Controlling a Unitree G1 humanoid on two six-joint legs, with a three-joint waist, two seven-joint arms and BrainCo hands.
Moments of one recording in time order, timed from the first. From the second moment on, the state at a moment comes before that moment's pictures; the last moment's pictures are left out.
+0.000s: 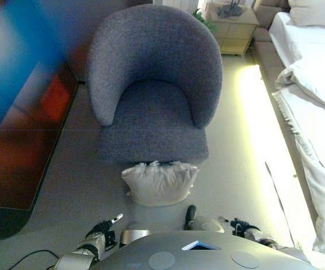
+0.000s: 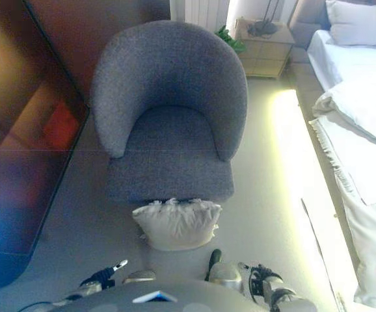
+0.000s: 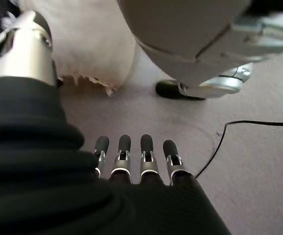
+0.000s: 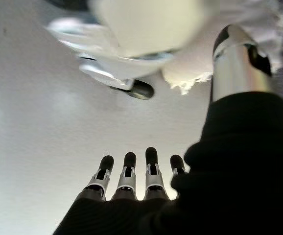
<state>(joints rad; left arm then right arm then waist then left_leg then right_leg) 0.02 0.22 -0.10 1.32 -0.37 -0.03 0.12 -0.04 -0.24 0.13 1.28 0.21 0.12 -0.03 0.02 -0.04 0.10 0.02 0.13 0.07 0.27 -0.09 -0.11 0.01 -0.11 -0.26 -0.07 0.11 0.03</state>
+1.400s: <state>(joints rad) -0.61 0.49 -0.45 1.08 -0.26 -0.09 0.27 -0.71 -0.57 0.28 1.15 0.08 -0.02 -0.39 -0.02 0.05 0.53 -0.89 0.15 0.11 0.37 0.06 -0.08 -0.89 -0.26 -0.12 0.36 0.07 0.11</state>
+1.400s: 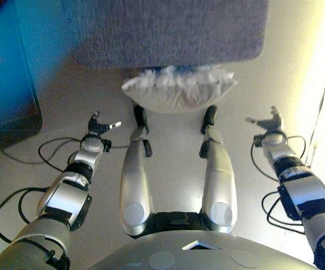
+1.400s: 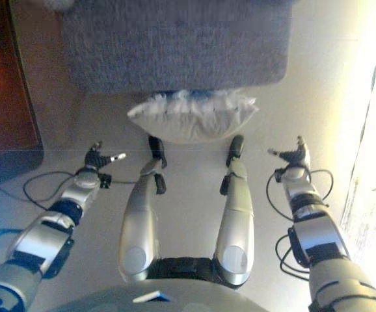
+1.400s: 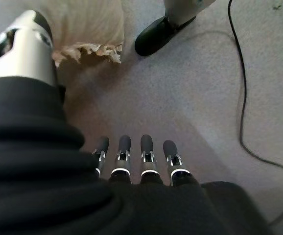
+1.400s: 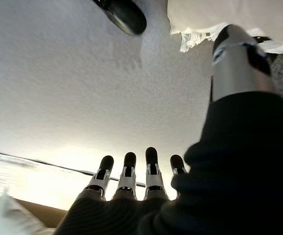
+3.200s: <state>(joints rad) -1.17 0.88 -0.87 0.73 -0.63 -0.26 -0.50 -1.21 -0.93 0.65 0.56 0.62 -0.19 0.37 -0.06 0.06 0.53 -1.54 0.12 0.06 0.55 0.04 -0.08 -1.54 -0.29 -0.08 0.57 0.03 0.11</state>
